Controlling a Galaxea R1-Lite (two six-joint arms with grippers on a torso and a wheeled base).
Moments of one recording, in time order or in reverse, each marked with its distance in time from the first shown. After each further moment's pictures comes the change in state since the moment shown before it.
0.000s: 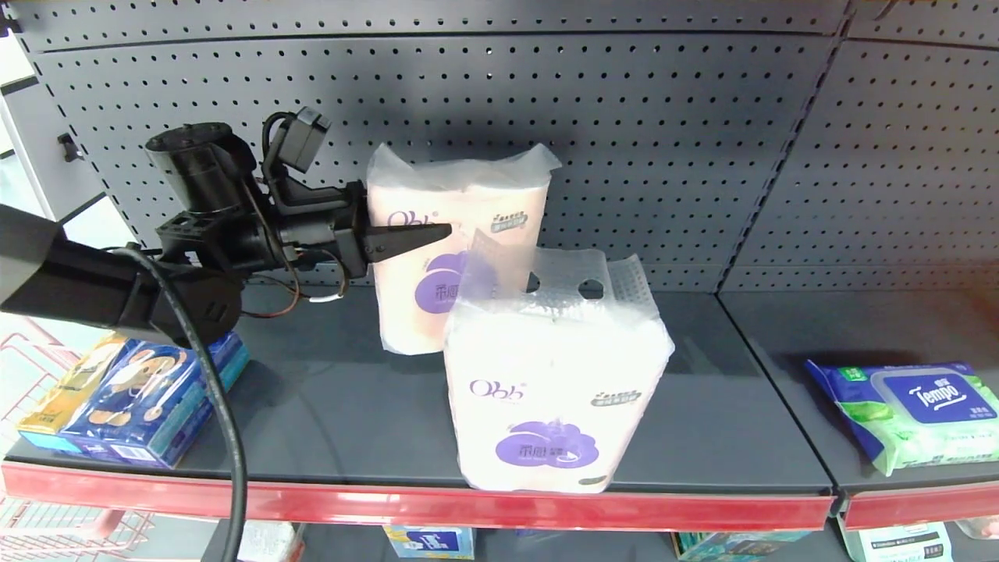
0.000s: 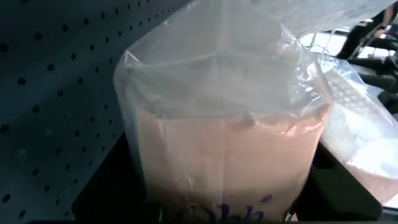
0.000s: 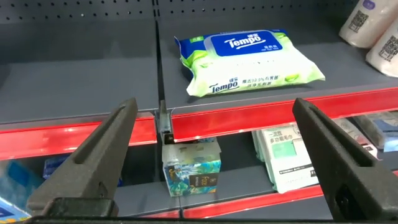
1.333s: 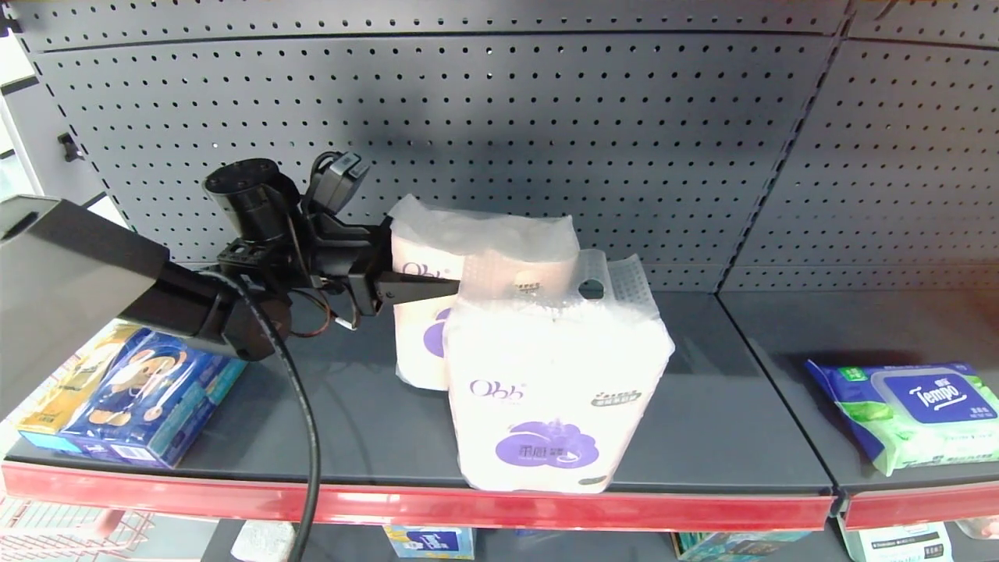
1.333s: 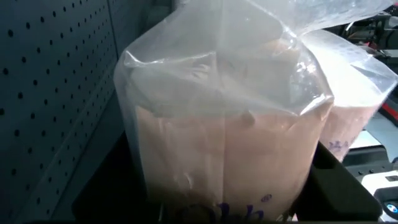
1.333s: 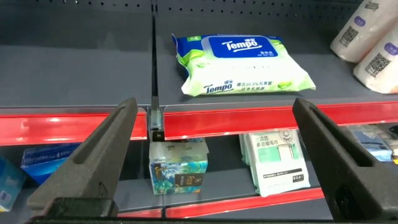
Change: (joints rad) left arm -0.034 0.149 -0.048 -0.180 -0.268 -0.057; right arm 0.000 0.000 -0.001 0.001 0.001 -0.095
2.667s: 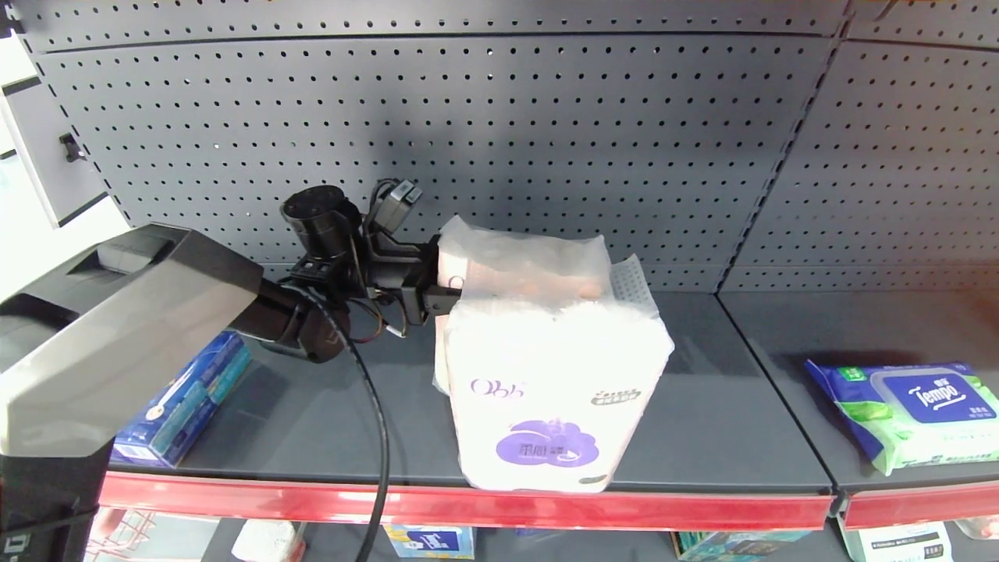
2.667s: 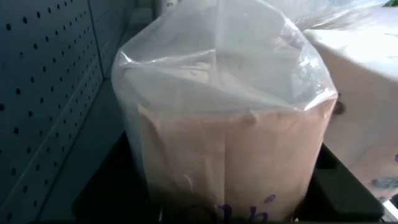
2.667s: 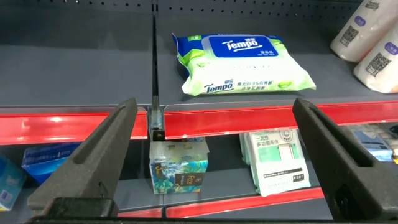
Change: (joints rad) left arm -0.067 0.197 -0.178 -0.018 -0.004 -0.042; right arm 0.000 0.000 0.000 0.003 0.000 0.000
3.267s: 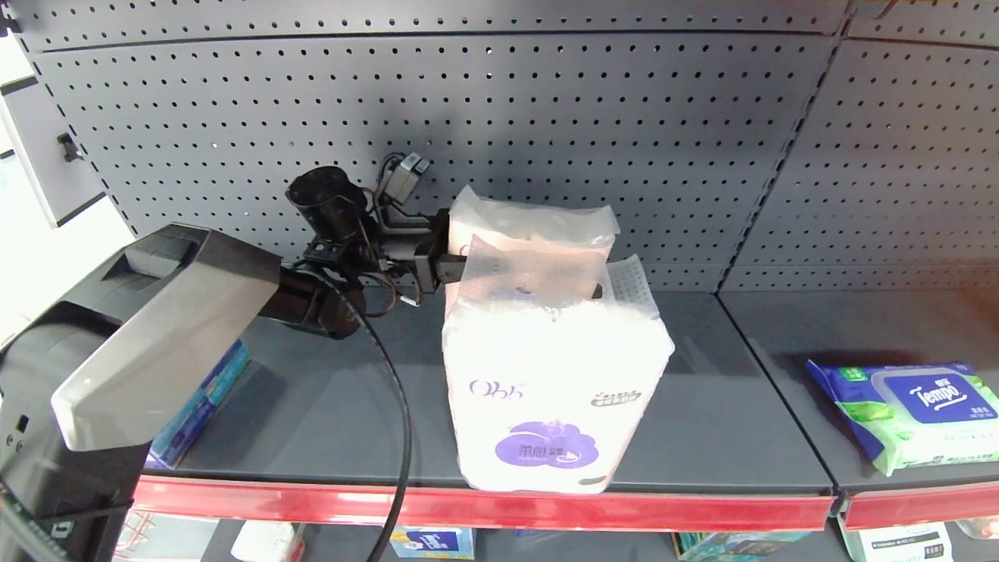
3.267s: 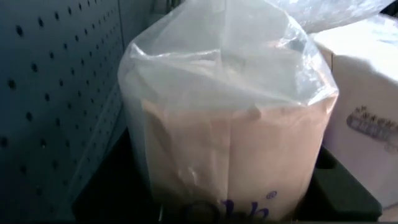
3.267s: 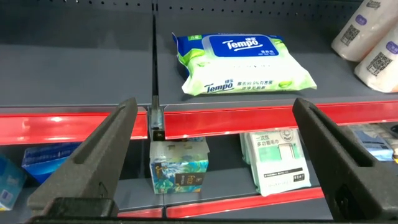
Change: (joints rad) left arm -0.001 0.067 -0.206 -0.047 0.046 -0.154; right arm 0.000 0.000 -0.001 0.002 0.001 0.001
